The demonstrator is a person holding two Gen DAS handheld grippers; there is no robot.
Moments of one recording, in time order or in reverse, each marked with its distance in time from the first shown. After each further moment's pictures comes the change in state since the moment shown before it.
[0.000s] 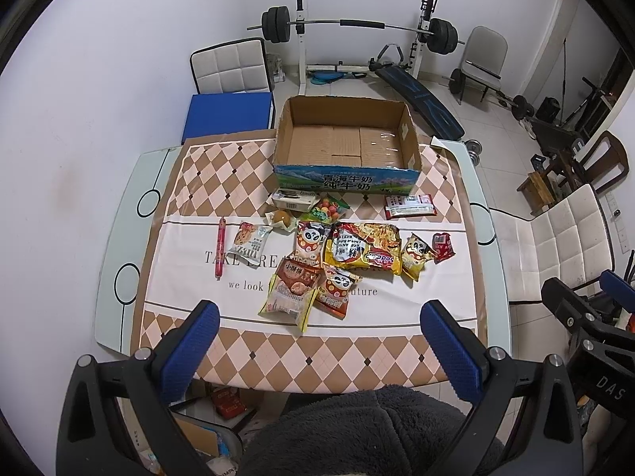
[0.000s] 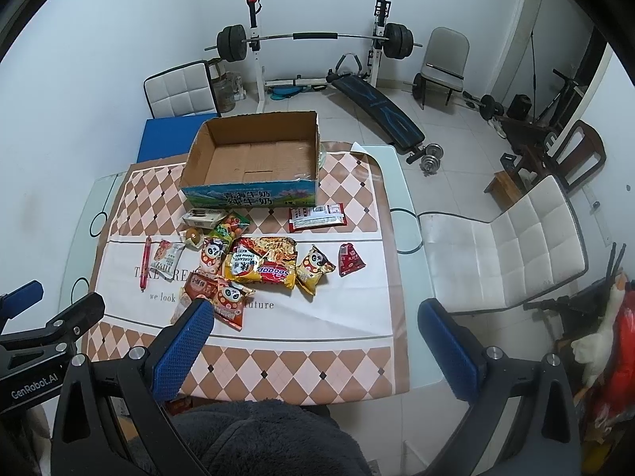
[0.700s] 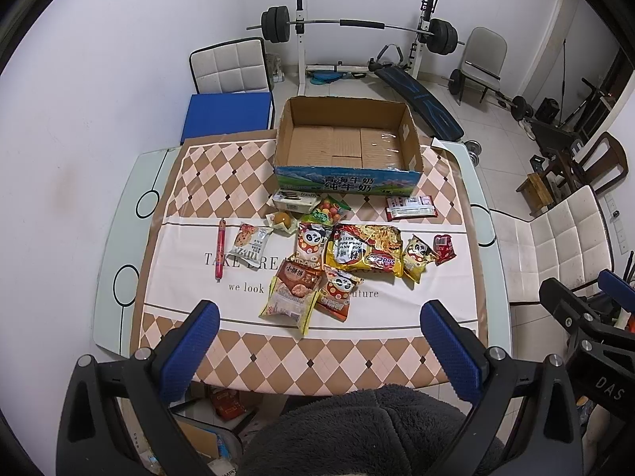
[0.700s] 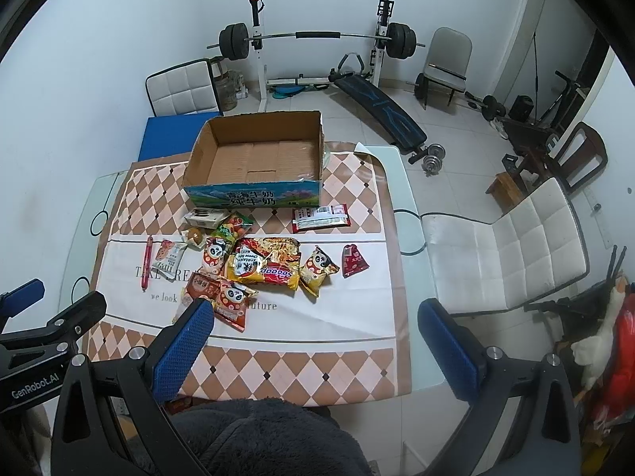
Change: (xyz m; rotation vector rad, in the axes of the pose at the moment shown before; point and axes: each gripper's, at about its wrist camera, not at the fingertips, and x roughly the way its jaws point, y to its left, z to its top) left arm 0.000 0.001 -0.002 -0.003 0.000 -0.004; right arm 0.002 0.004 0.001 -0.001 0.001 0.002
